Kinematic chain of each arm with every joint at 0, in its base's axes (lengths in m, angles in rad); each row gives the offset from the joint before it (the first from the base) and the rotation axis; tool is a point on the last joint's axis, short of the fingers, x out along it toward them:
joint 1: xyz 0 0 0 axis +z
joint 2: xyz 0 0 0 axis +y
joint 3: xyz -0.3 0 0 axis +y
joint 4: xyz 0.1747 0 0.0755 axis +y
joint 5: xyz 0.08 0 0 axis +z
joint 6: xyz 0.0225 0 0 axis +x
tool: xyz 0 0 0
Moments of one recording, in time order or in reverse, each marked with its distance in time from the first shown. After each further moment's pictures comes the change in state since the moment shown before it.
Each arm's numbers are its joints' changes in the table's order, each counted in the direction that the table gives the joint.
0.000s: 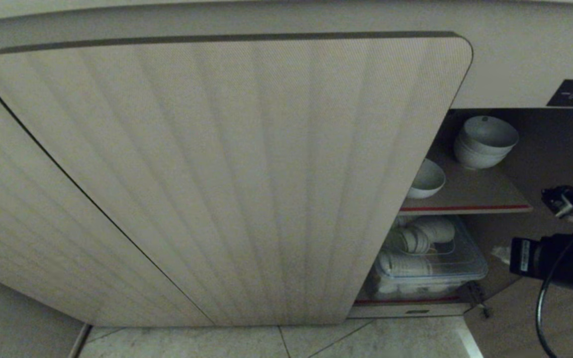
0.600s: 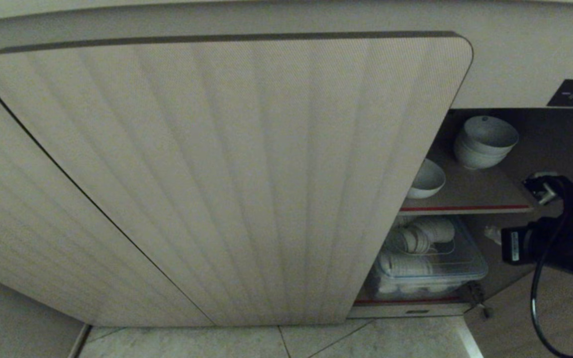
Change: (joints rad) left arm -0.001 0.000 0.000 0.000 0.000 0.000; right arm 0.000 0.055 -0.028 -0.135 0.001 -0.242
